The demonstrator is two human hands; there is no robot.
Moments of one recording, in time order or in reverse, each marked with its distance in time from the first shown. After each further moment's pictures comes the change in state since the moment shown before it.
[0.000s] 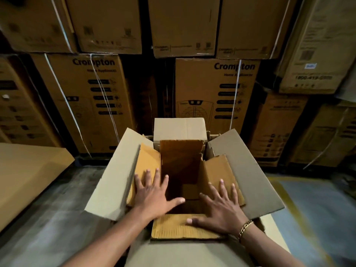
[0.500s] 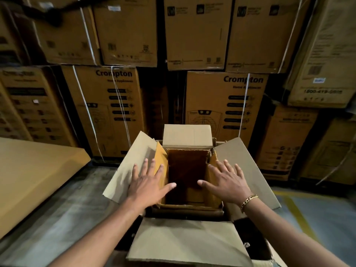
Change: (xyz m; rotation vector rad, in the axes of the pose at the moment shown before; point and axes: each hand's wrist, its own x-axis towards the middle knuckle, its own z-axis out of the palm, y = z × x) left_hand -0.034 -0.036 -0.034 -0.057 0.204 -0.067; right_hand 0.020 0.018 -0.054 0.020 0.308 -0.018
